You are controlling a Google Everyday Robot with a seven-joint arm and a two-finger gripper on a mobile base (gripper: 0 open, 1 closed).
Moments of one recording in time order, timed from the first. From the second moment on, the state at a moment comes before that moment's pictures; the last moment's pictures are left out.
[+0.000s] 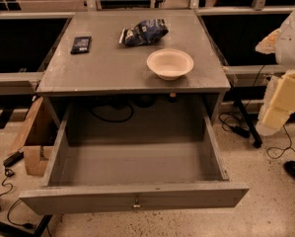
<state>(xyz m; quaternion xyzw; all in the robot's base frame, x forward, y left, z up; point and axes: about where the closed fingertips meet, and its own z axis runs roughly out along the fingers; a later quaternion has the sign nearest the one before) 0.438 -0.217 0.976 -0.60 0.78 -0.03 0.16</state>
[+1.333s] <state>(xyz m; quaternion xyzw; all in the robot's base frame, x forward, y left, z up) 0.563 -0.141 0.984 -0.51 0.80 -0.02 0.33</state>
